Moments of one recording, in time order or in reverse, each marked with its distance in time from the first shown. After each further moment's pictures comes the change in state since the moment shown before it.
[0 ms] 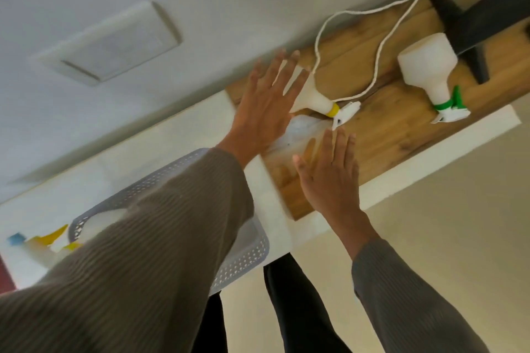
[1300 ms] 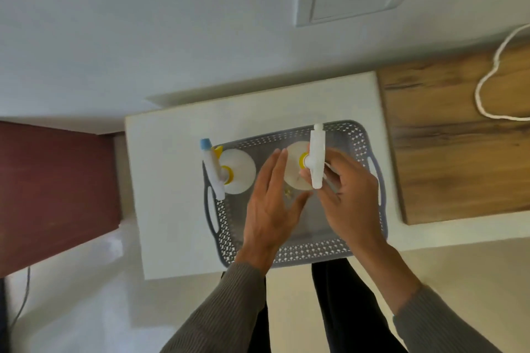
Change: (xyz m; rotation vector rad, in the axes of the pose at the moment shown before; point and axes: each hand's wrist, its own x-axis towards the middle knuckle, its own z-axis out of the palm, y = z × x) left_hand -0.317 -0.031 0.019 -0.843 0.268 -0.848; right_hand -0.115 -0.183 0.052 0.757 -0.139 -0.532
